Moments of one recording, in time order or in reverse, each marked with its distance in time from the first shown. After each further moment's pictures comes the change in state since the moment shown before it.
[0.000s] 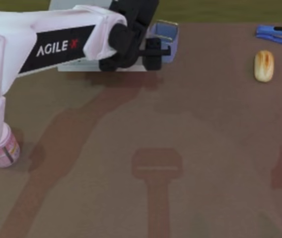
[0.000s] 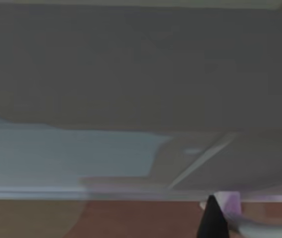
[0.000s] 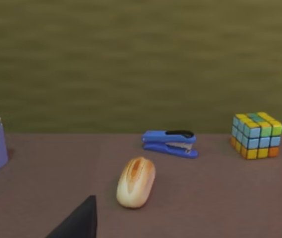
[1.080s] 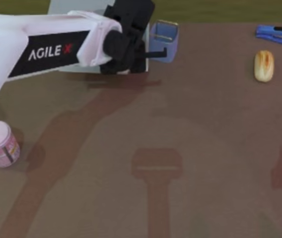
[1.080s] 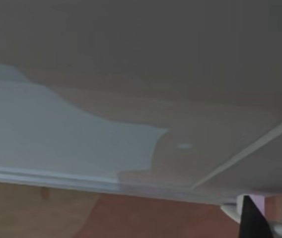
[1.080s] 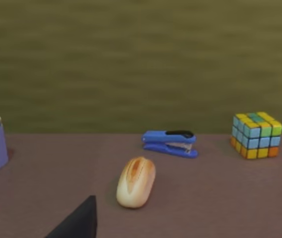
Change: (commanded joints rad) left arm -0.030 -0.094 -0.152 0.050 -0.019 -0.025; right arm 0.000 0.000 0.000 0.000 0.000 0.000
